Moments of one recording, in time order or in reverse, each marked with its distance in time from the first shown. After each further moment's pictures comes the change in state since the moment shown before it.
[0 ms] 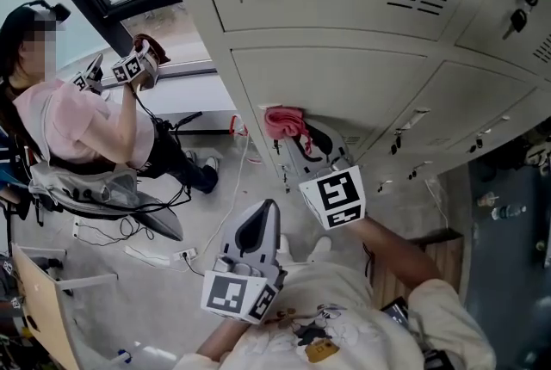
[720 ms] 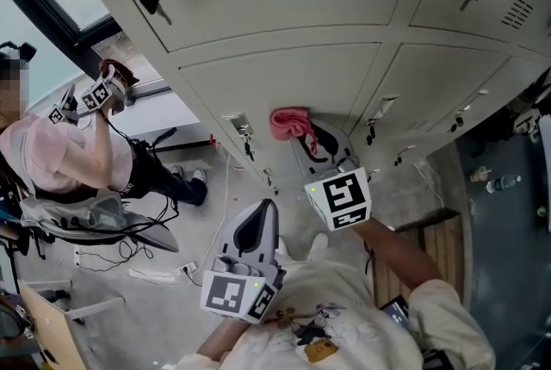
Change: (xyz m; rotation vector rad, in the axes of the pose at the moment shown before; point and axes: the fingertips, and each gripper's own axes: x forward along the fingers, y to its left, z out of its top) left arm 0.026 -0.035 -0.007 0.012 0.032 -0.126; right arm -0.048 -0.058 -0.006 -0.004 0.003 -0.150
